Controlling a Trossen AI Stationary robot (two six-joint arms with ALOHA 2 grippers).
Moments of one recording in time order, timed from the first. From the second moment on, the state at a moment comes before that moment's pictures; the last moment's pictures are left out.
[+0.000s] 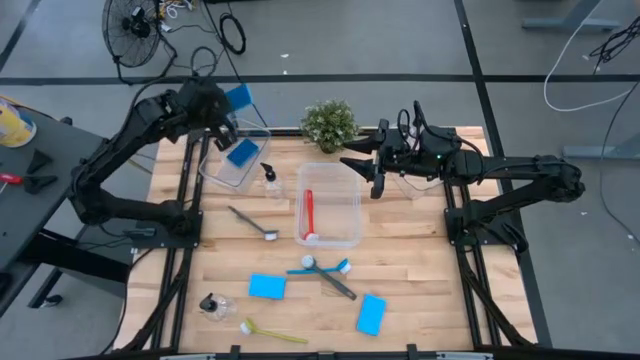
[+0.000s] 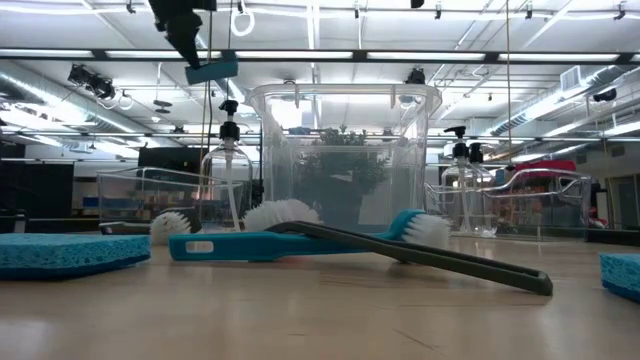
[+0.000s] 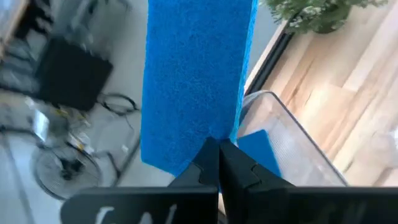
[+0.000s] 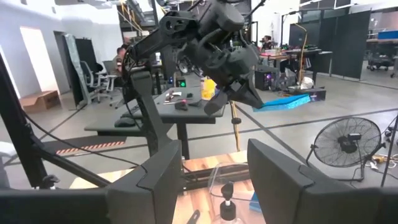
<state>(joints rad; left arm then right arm) 0.66 1.20 1.48 -1.10 -0.40 0.34 -0.09 1.18 1.09 0.15 0.05 0.07</state>
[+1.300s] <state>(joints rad) 0.85 1.20 1.03 -0.98 -0.15 0.01 -0.09 1.18 1.09 0.15 0.05 0.07</state>
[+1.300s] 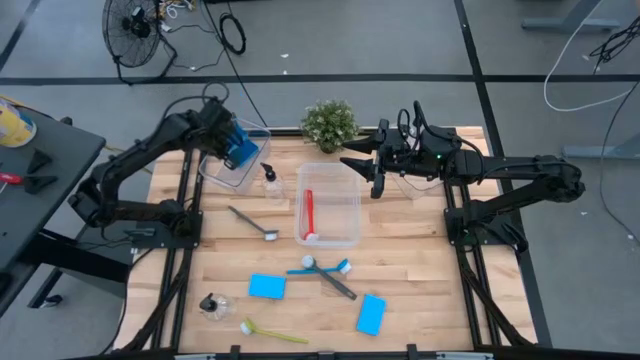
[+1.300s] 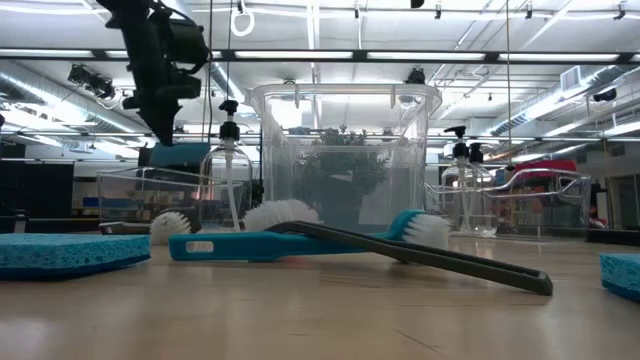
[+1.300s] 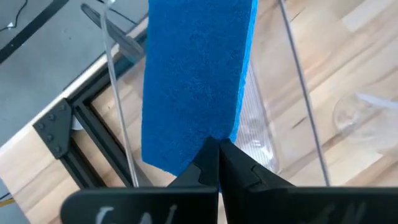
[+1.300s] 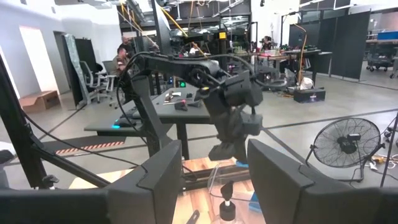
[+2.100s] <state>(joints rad) 0.85 1.20 0.97 -0.93 -0.15 0.01 -0.09 1.18 1.09 0.15 0.05 0.07</state>
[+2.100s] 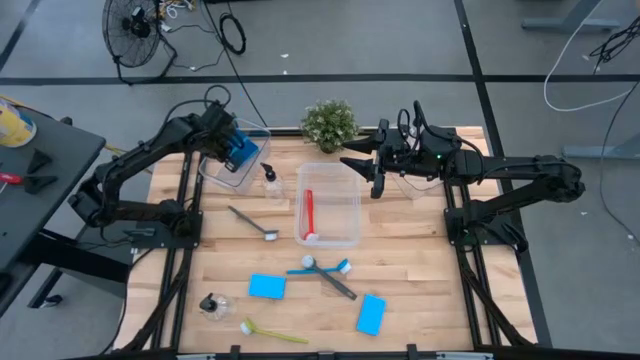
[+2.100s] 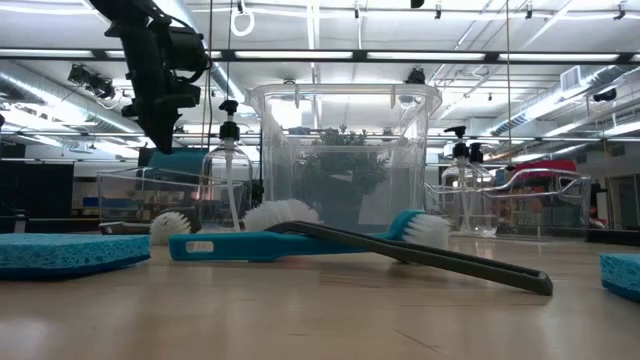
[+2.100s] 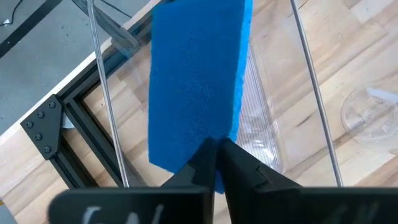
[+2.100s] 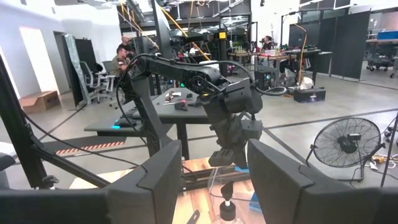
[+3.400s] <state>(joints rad) 0.64 1.18 1.41 -1.04 0.05 -0.05 -0.09 1.18 1.09 0.13 0.04 0.07</state>
